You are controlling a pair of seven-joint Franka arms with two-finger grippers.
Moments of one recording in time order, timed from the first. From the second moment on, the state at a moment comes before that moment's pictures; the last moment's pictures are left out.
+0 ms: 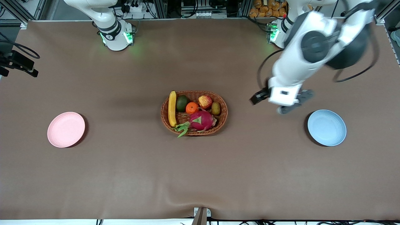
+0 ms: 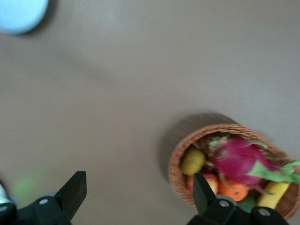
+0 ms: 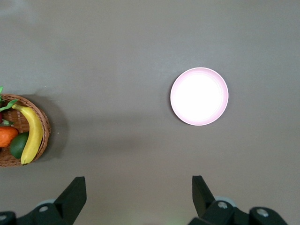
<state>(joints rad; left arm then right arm) -0.24 0.27 -0.32 -1.57 0.00 1.76 -1.21 0.01 -0.01 -0.06 -1.46 0.01 1.44 -0.01</state>
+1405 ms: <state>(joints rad) -0.55 0.65 -0.31 -1.57 0.11 2.06 -2.22 0.01 -0.01 -0.07 -1.45 0.01 1.45 -0.01</state>
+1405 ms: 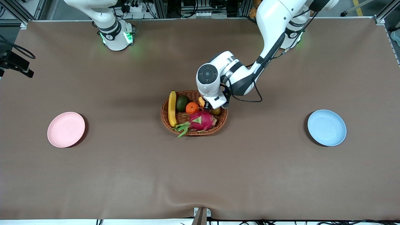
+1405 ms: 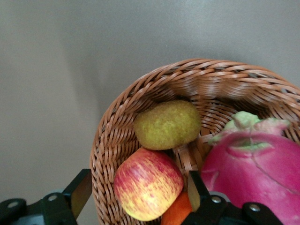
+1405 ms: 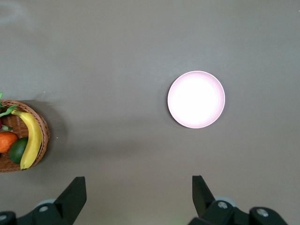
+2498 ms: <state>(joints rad) -0.58 0.69 -0.31 -1.61 0.11 2.20 -2.22 0.01 -0.01 -0.07 -1.45 0.01 1.44 -0.01</state>
